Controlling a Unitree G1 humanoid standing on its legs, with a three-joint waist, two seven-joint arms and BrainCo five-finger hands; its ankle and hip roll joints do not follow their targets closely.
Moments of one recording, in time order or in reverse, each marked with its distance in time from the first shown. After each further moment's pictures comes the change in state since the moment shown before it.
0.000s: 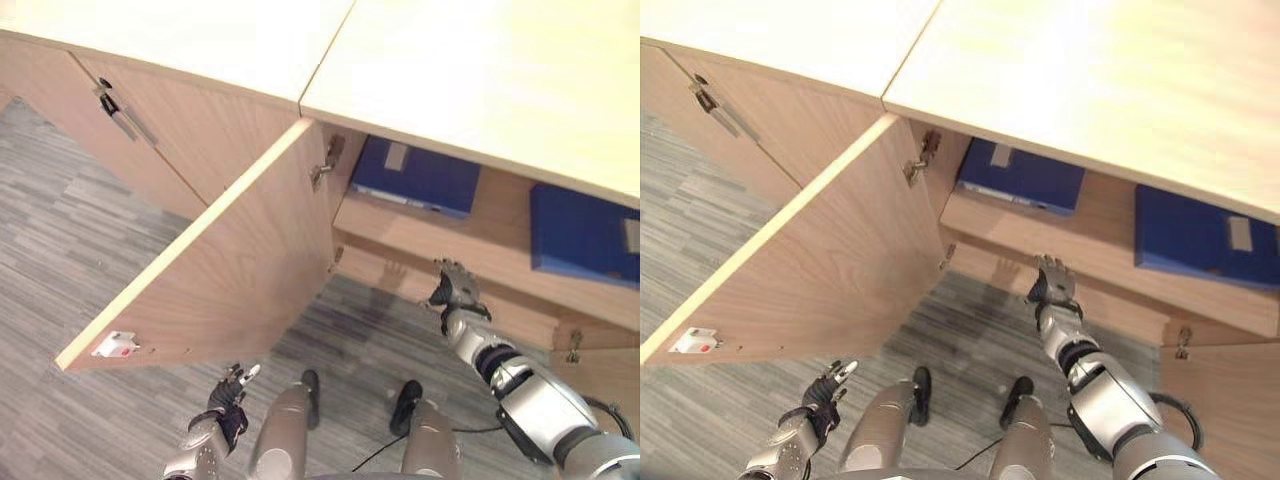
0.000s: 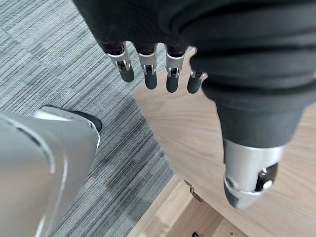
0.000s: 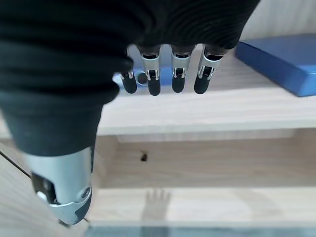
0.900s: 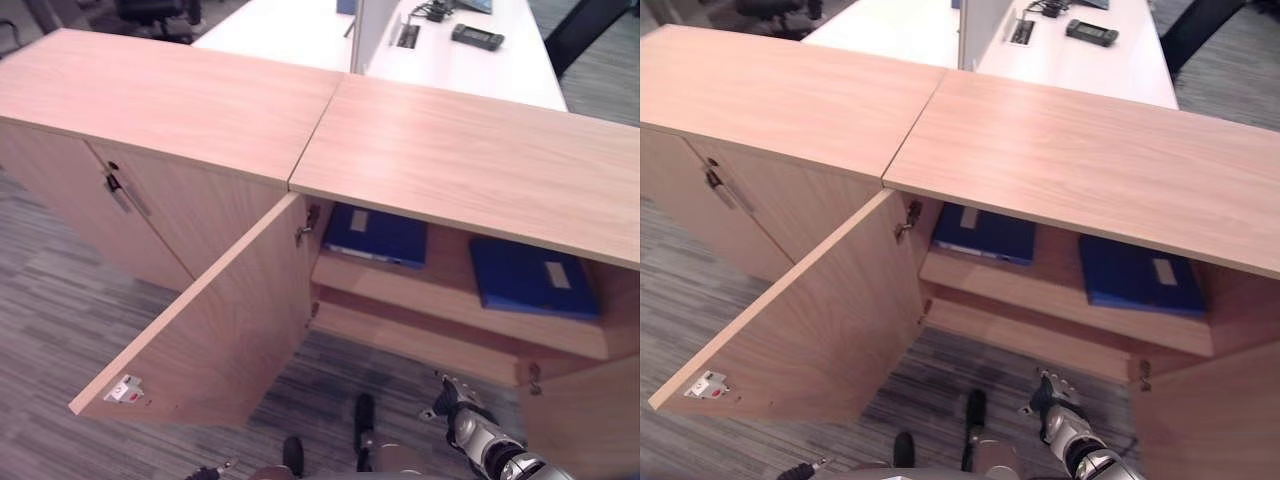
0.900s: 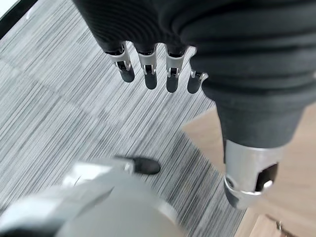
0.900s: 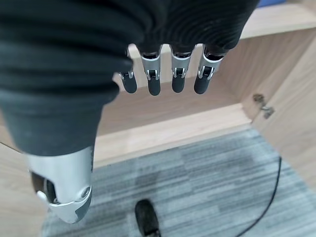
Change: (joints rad) left arm -0.016 -0.090 0.229 0.520 0.469 0.068 0.000; right arm 0.414 0.072 -0.117 0.010 0.040 -0.037 0.160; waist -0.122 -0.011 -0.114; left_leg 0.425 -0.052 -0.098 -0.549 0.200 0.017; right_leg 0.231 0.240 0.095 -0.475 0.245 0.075
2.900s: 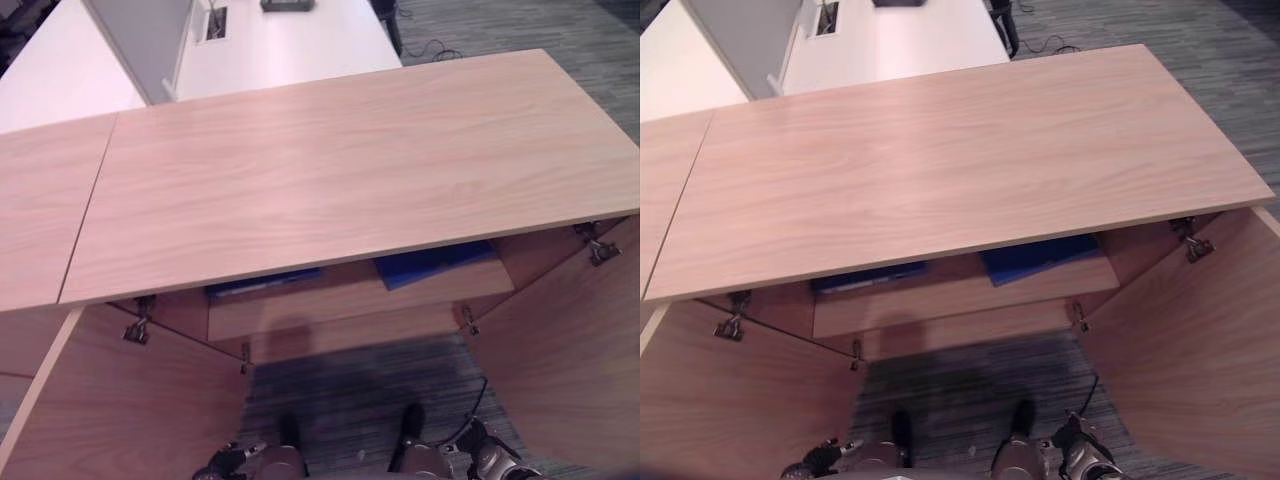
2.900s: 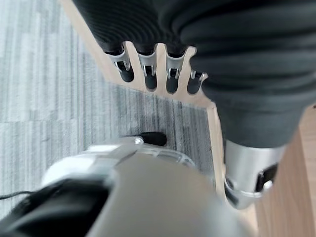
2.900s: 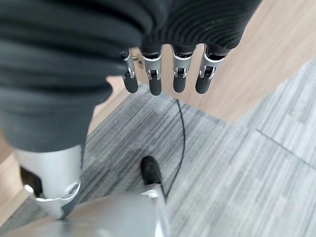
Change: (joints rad) left arm -0.013 -0.028 -0.147 -0.112 -0.019 -0.023 -0.002; right arm 0.071 -0.056 -0.038 0.108 0.105 -0.014 0.007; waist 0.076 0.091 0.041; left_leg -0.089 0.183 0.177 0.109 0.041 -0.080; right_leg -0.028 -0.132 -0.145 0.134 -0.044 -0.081
